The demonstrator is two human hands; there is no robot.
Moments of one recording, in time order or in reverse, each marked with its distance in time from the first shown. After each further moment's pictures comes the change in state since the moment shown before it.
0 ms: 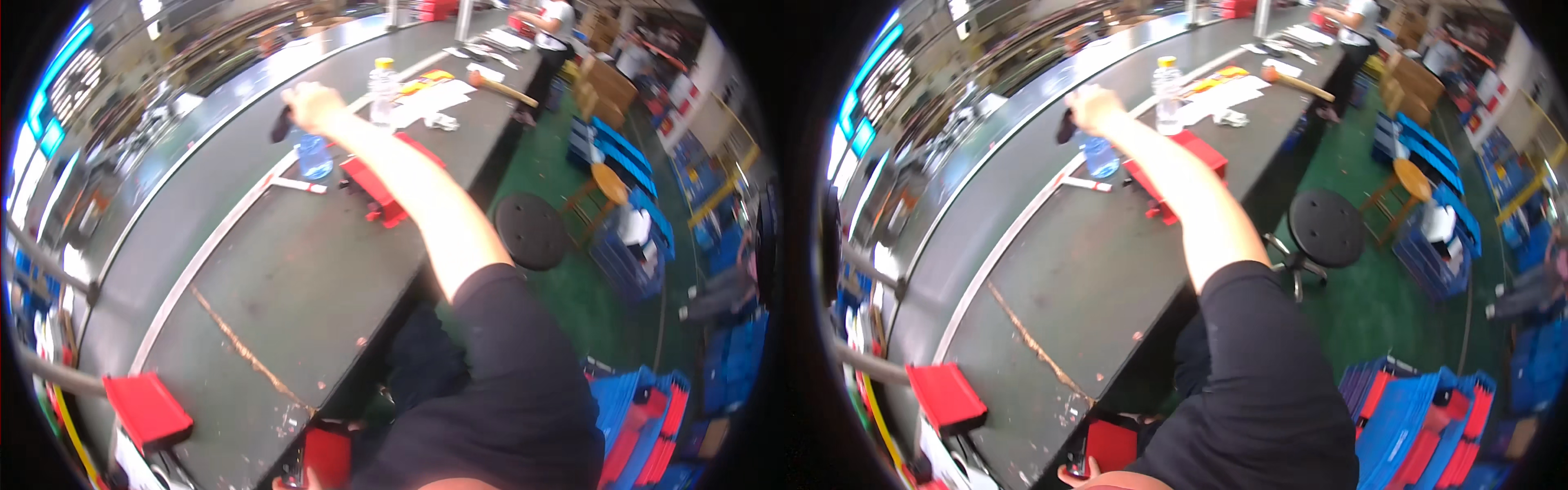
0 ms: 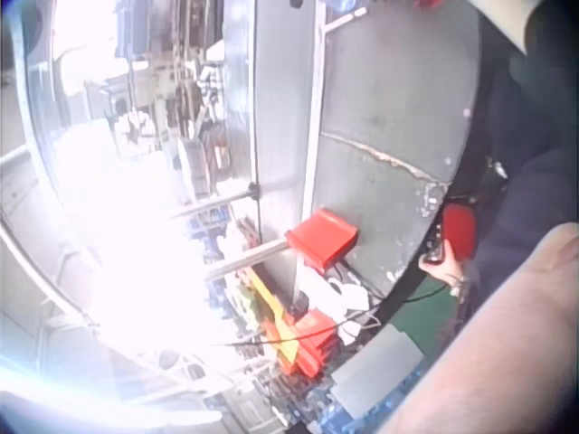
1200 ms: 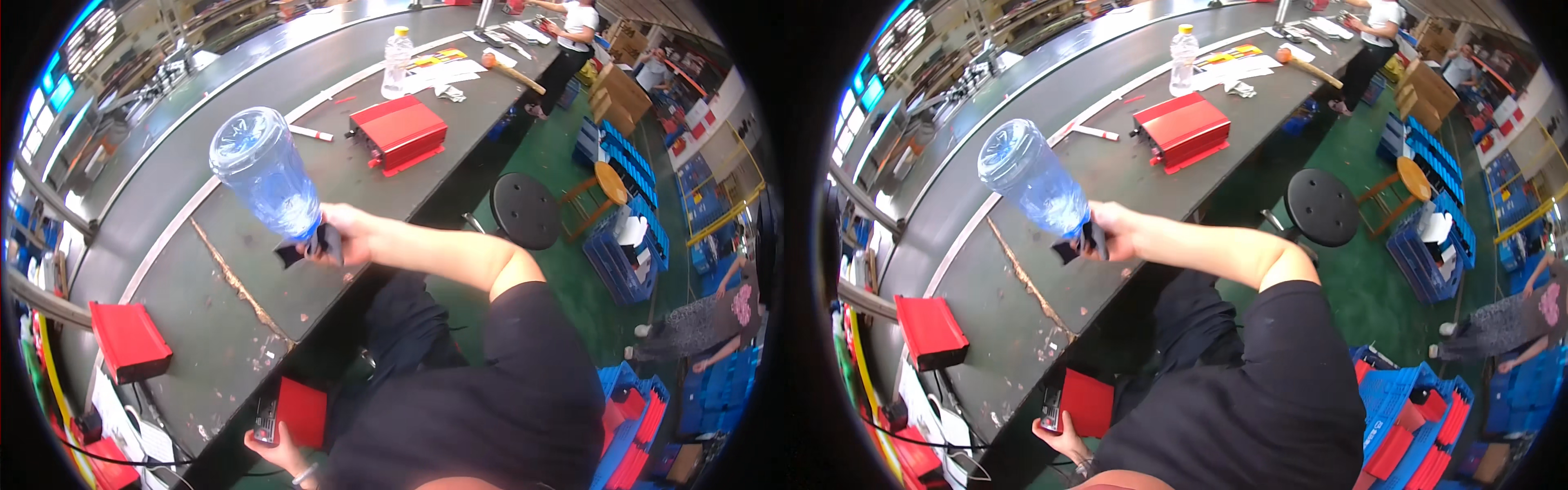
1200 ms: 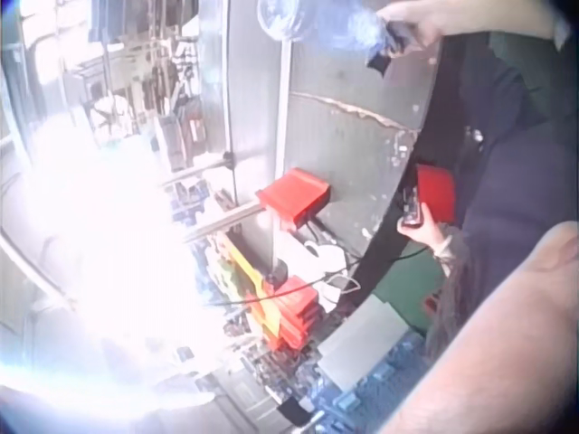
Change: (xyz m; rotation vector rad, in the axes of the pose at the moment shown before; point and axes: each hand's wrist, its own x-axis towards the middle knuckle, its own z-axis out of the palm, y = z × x) left_hand -0.015 -0.004 -0.005 -0.251 0.028 0.039; right_hand -0.224 -0.154 -0.098 2.373 -0.970 1.327
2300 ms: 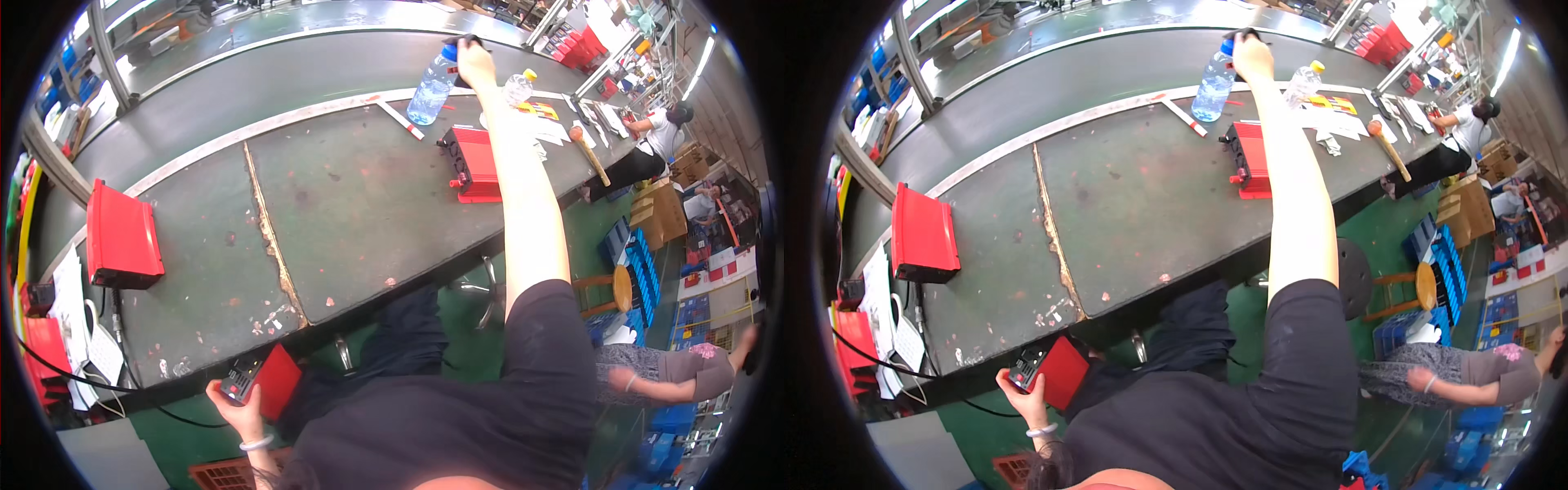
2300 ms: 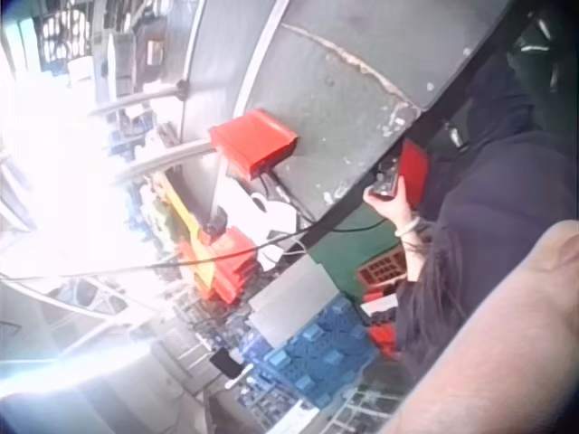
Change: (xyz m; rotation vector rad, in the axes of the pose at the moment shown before) left_hand -0.006 0.021 0.005 0.070 0.012 -0.096; right_hand 0.076 -0.287 0.022 -1.915 1.046 -1.278
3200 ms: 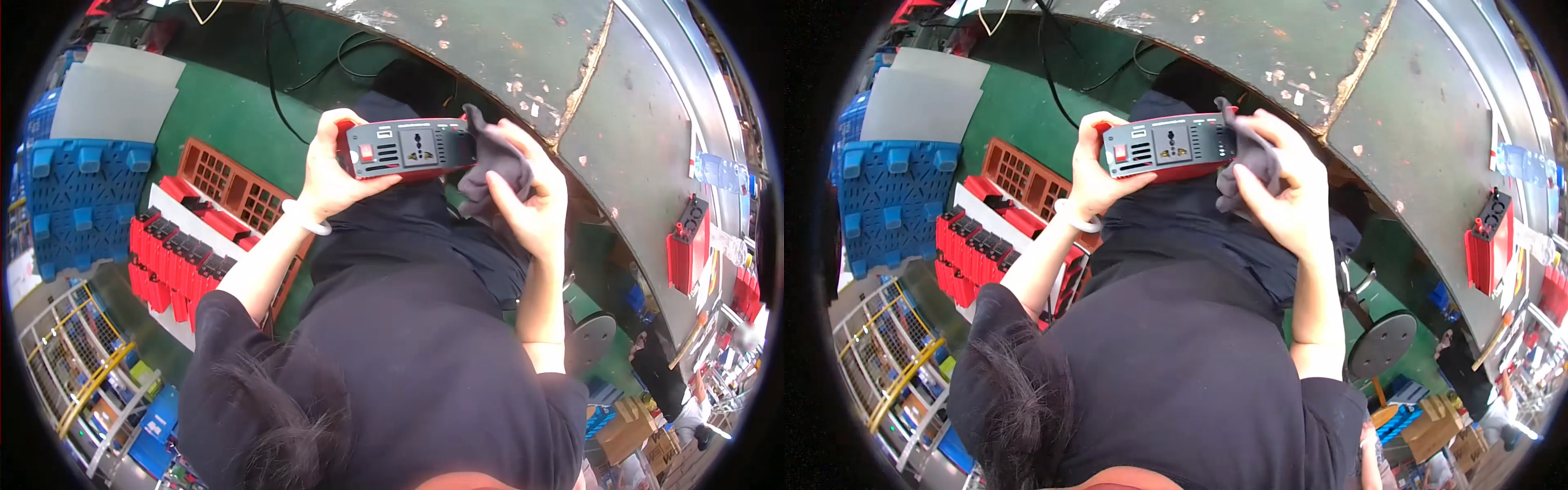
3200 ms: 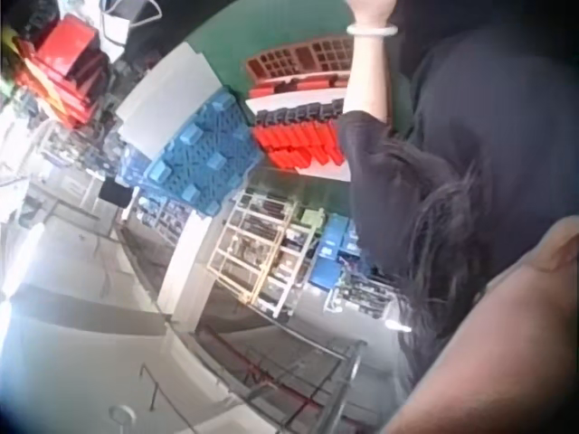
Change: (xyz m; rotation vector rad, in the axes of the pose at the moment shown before) left_hand -0.064 0.032 -0.016 -0.100 0.021 0.152; right_hand -0.426 -0.206 -0.069 1.087 -1.212 -0.389
